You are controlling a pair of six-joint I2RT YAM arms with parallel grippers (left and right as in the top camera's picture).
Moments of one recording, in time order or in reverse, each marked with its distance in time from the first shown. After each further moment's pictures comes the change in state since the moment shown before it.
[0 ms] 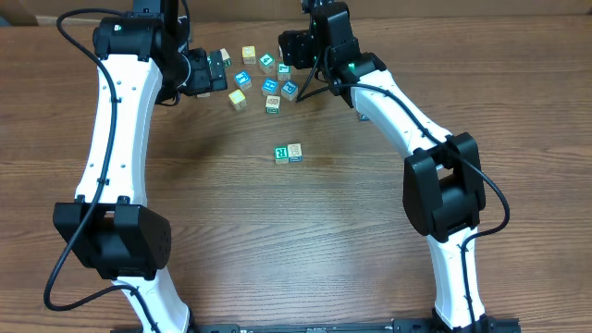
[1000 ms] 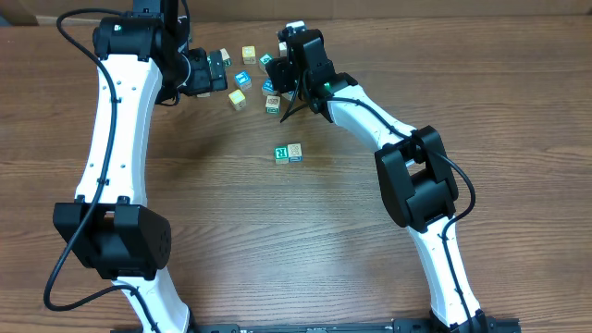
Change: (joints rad) left arm 0.000 0.000 0.000 0.000 0.000 0.000; right arm 0.059 0.155 0.000 0.099 -0.018 -0.069
